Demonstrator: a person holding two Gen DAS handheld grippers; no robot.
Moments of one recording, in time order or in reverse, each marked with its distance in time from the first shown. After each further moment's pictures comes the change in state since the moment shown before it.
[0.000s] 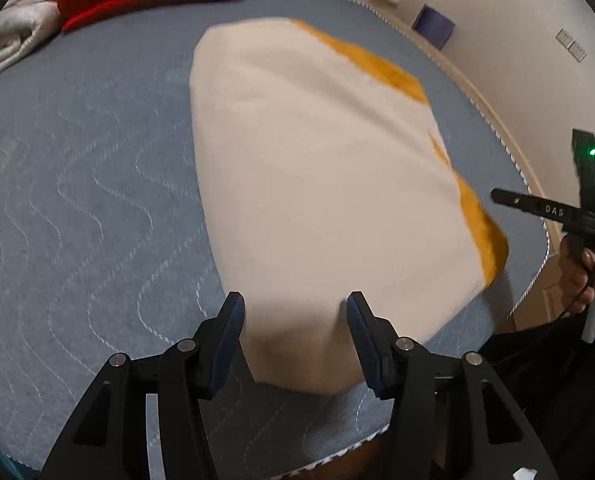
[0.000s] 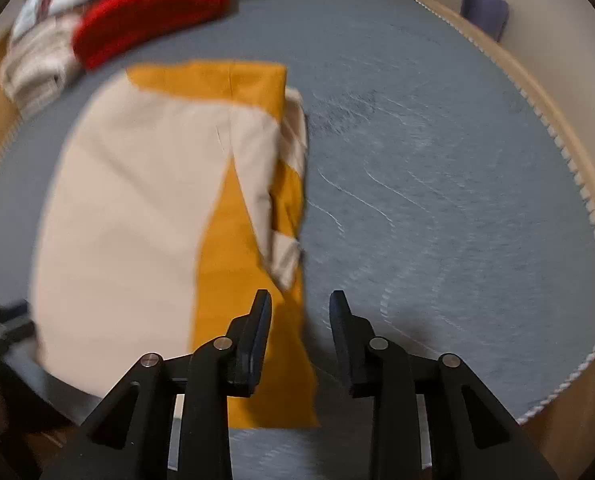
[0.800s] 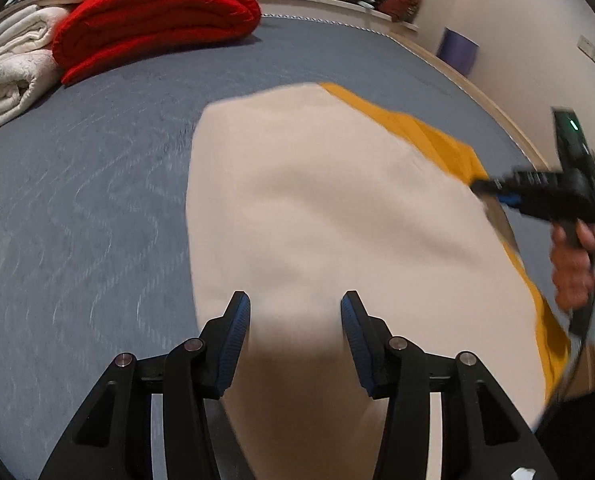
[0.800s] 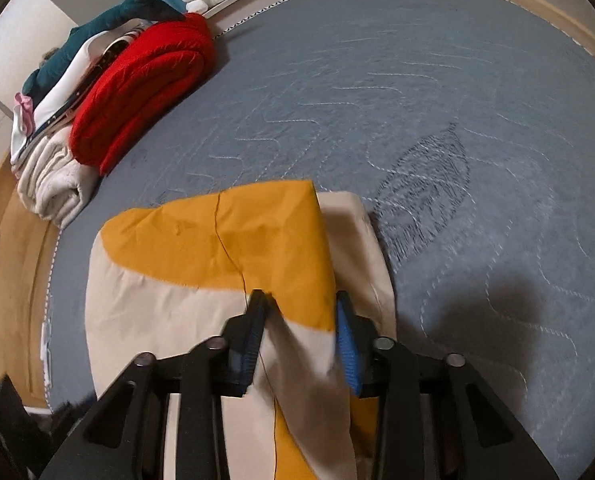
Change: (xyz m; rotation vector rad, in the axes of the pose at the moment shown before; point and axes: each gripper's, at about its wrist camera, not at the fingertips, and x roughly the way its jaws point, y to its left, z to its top) left arm 0.066 0.030 0.115 0.032 -0.130 0.125; right arm 0.116 -0.010 0.130 0.241 -0.068 0.255
